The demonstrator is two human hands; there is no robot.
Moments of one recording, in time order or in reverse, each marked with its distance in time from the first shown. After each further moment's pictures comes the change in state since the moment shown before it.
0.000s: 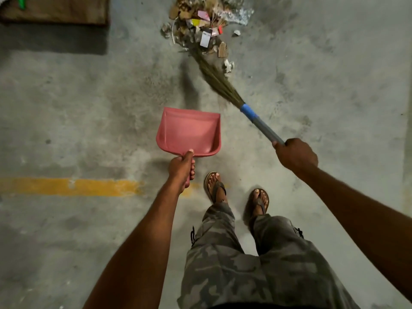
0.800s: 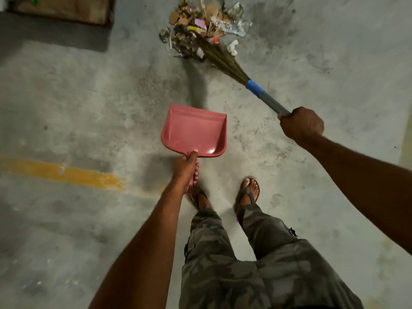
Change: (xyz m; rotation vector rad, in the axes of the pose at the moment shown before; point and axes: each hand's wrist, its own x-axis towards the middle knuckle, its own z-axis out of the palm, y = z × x) left_hand -0.050 0.033 0.171 -0.022 0.072 -0.016; right_hand 0.184 0.048 -0.131 -0.121 0.143 -0.204
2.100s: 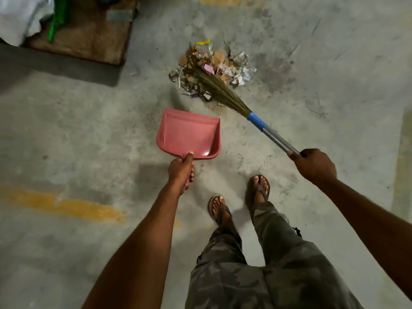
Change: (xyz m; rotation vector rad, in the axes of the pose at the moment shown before) left_hand 0.092 0.142 -0.044 -0.066 0.034 0.090; right_hand 0.014 -0.059 -0.065 0.109 -0.126 0.050
